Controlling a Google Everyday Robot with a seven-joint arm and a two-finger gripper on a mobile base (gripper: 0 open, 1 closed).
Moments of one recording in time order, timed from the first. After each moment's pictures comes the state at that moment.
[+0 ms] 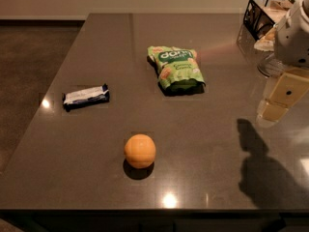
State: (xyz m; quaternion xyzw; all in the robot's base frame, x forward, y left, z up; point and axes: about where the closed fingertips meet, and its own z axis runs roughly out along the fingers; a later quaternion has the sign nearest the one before) arm 0.438 -0.216 0.977 -0.60 0.78 -0.04 0.16
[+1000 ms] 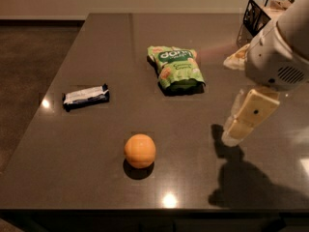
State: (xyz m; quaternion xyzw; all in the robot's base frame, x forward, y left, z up) arm 0.418 -0.153 0.956 -0.61 0.76 0.06 0.20
